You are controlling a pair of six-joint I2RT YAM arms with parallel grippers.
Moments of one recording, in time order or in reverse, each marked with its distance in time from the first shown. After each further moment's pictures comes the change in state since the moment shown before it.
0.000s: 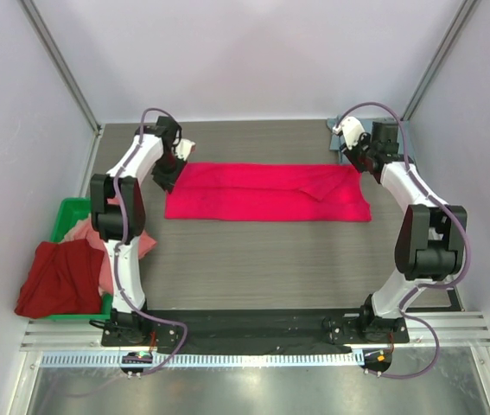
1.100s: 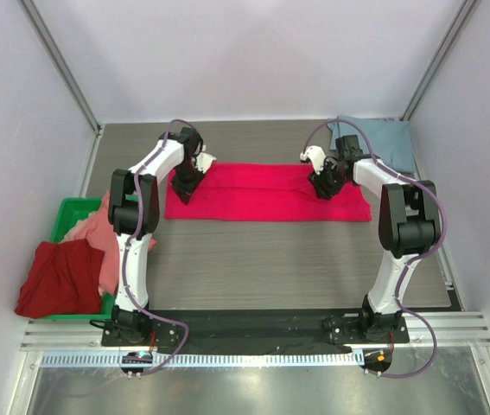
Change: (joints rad) left arm -0.103 0.116 0.027 -0.029 0.047 0.049; right arm 0.147 0.224 0.060 -0.262 -0.187 -0.027
